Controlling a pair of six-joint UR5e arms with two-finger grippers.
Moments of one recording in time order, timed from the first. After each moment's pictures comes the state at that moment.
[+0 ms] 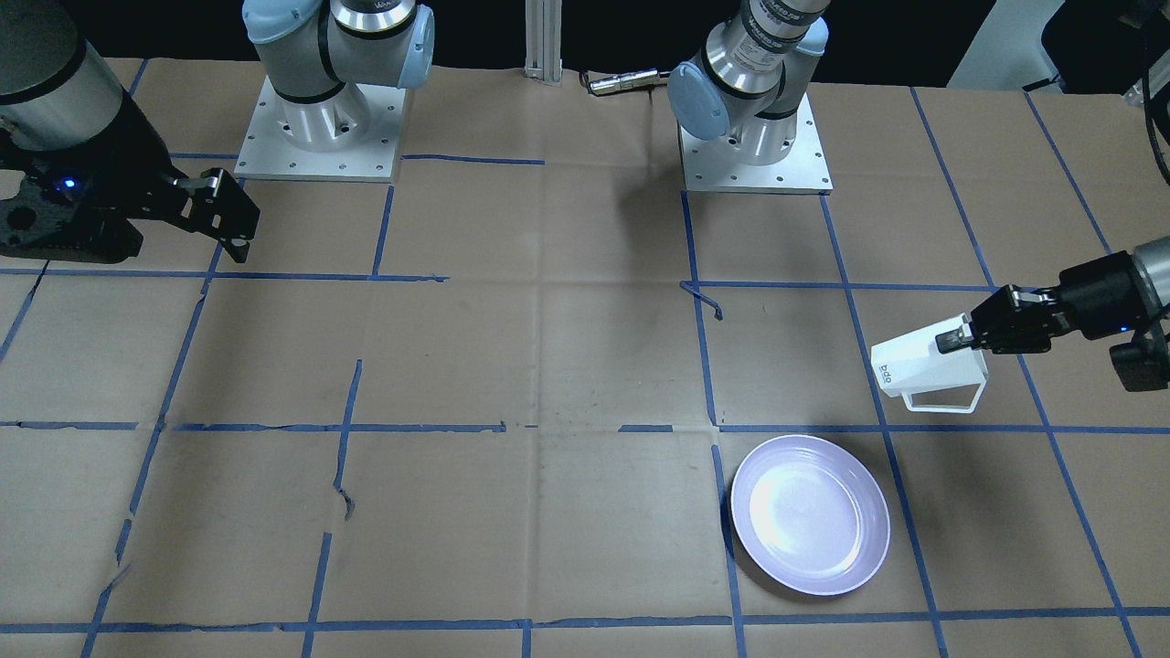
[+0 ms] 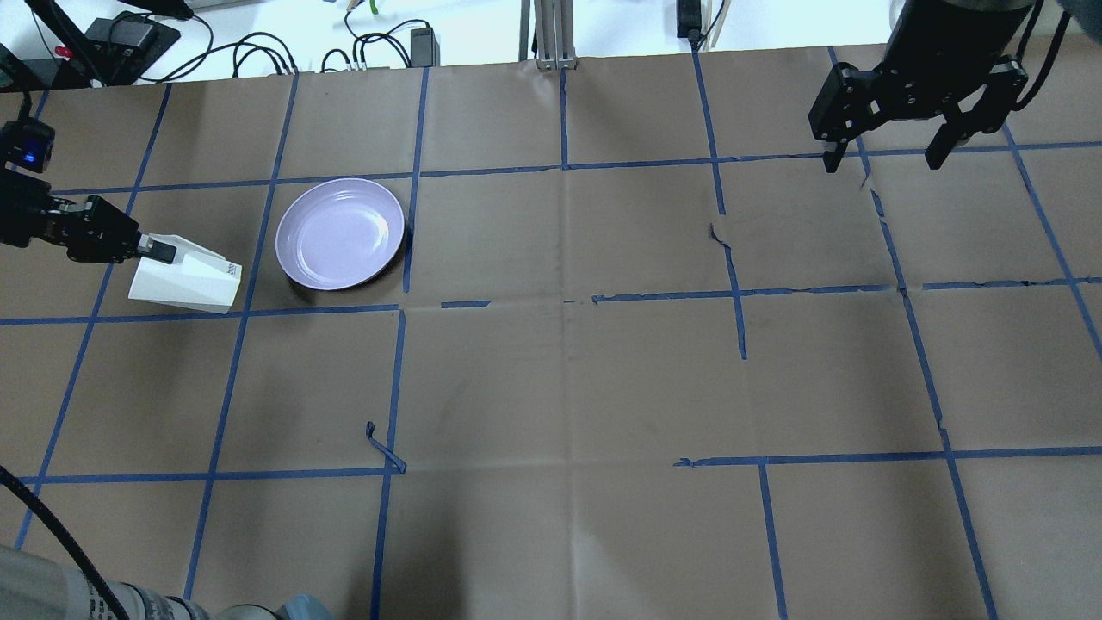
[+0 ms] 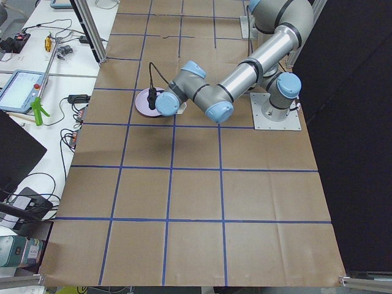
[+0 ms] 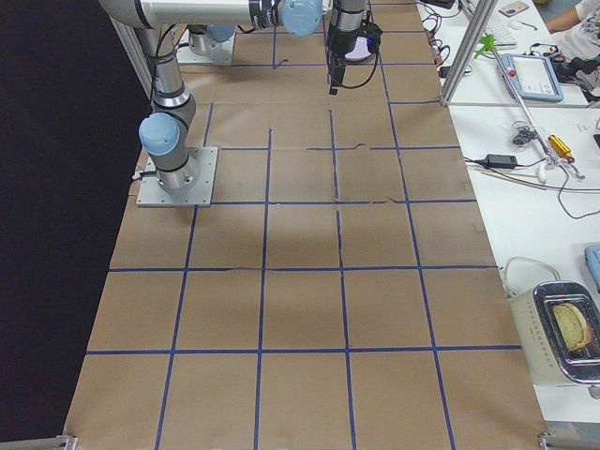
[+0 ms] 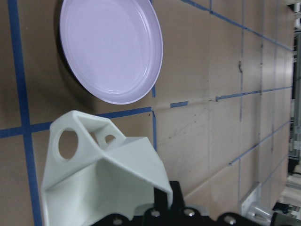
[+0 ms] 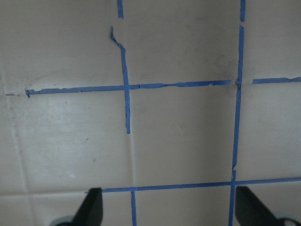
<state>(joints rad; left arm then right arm) -0.95 -1.88 -1.54 -1.76 1.08 0.79 1.47 -1.48 1.43 -1.44 -1.60 -0.06</state>
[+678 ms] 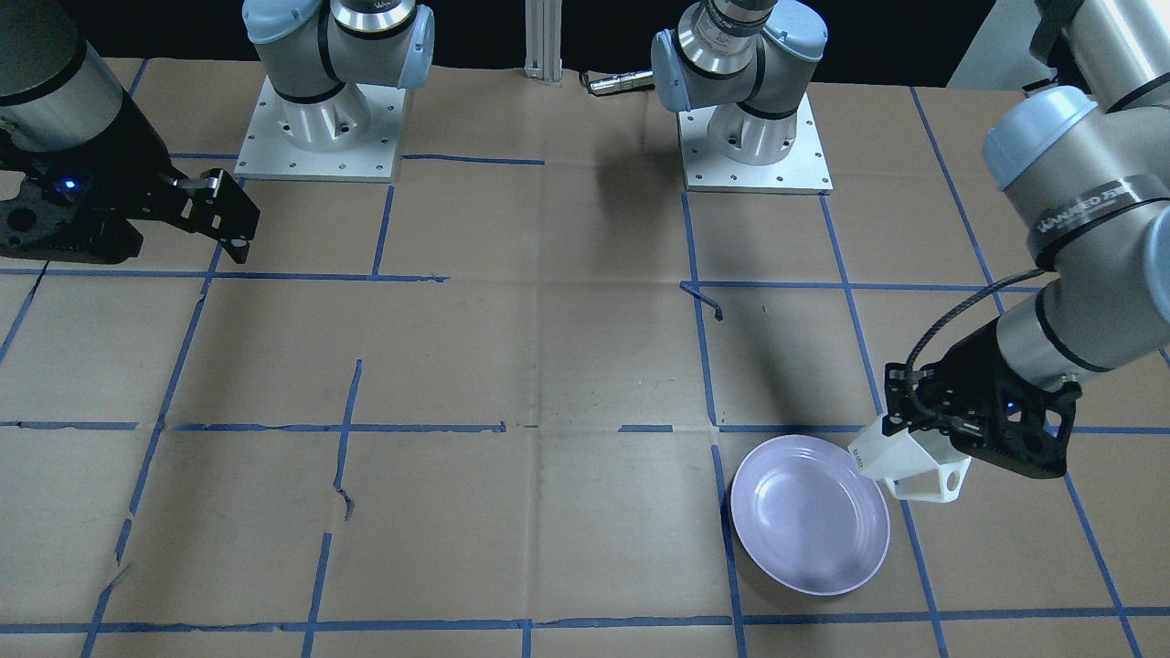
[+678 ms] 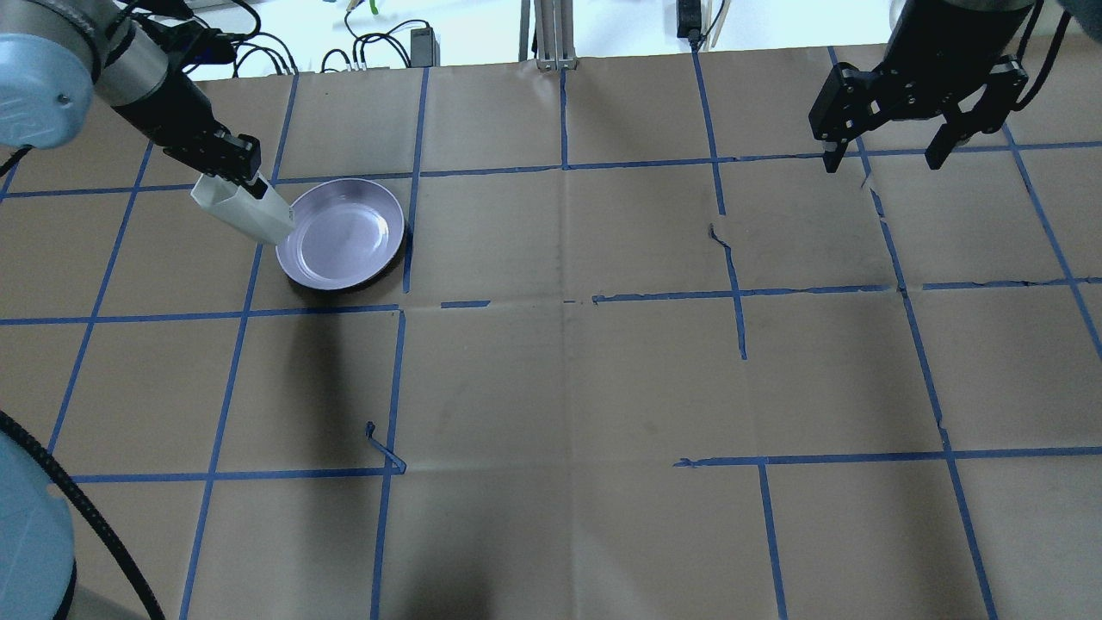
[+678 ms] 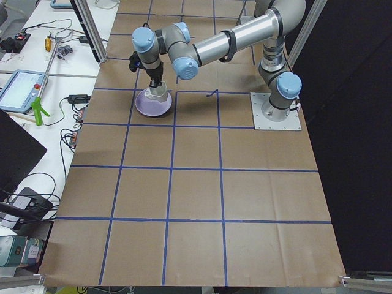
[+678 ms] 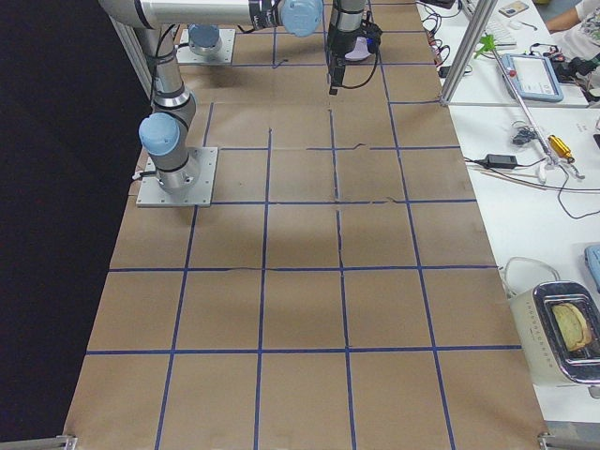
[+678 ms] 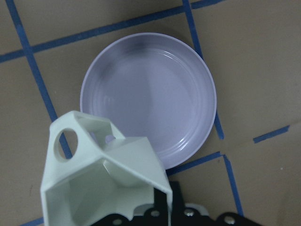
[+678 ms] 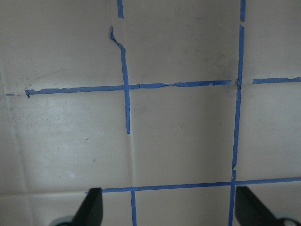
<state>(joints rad) -1.33 -1.93 -1.47 -1.34 1.47 0.57 1.47 -1.48 1.43 -1.44 -1.60 -0.06</state>
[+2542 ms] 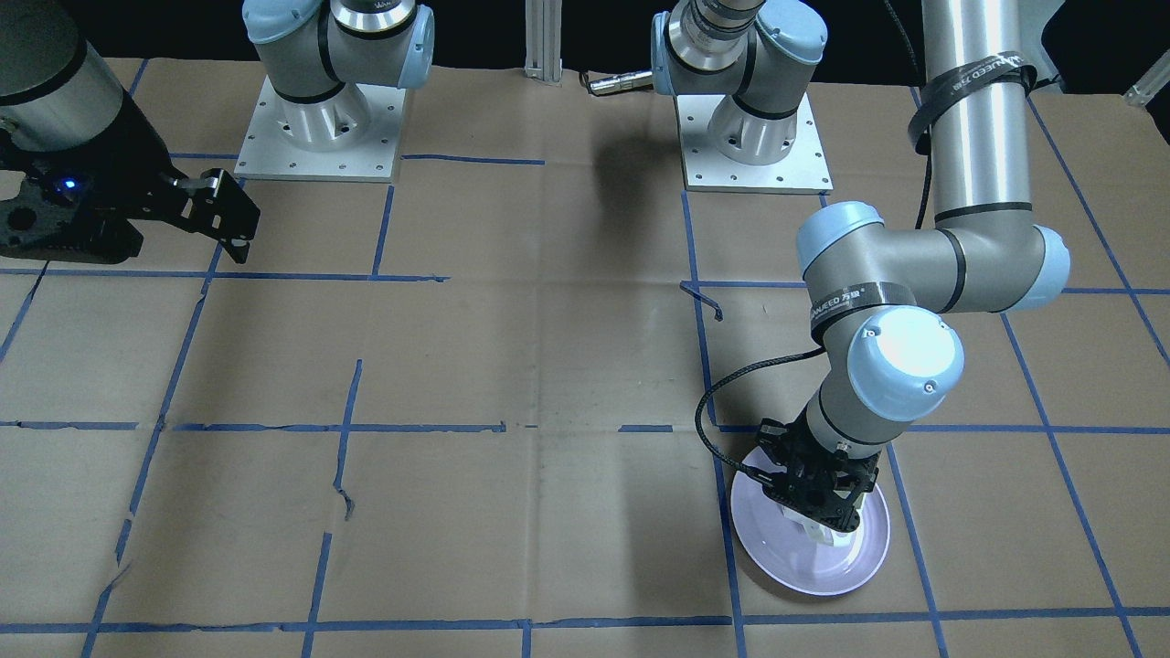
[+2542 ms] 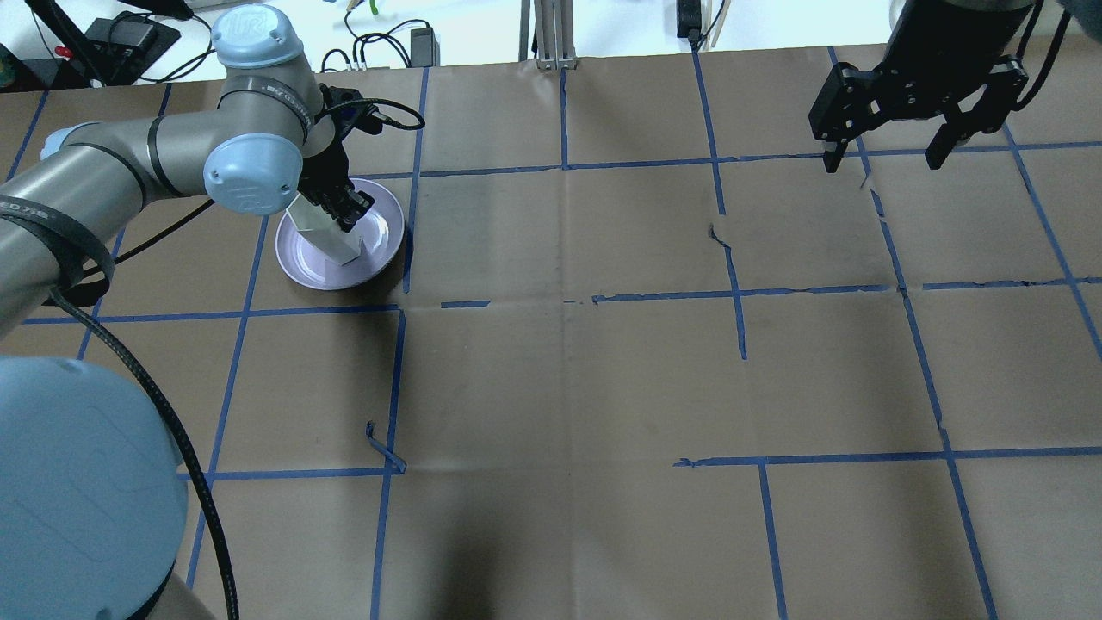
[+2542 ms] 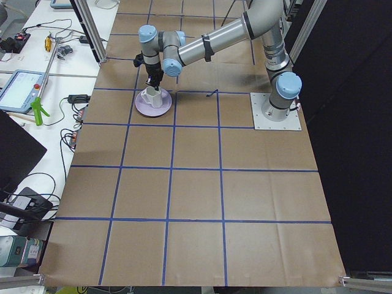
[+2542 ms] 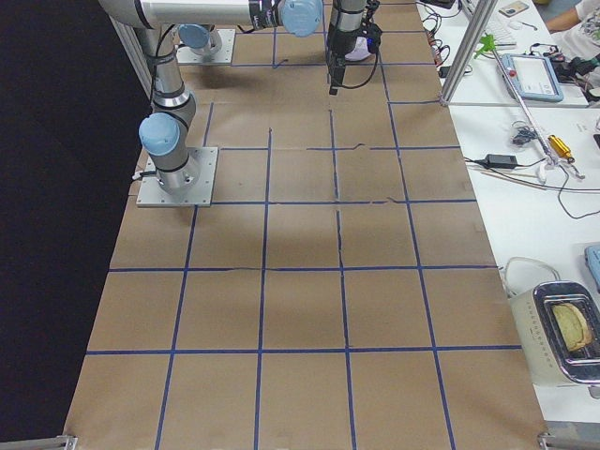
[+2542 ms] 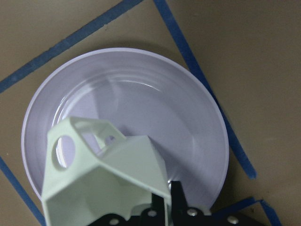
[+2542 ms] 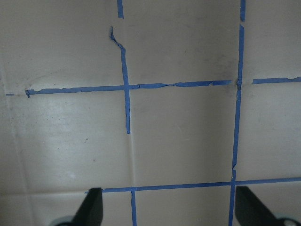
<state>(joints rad) -1.51 -2.05 -1.58 -1.08 1.66 0.57 1.47 -1.48 1.43 -1.44 -1.60 -0.06</state>
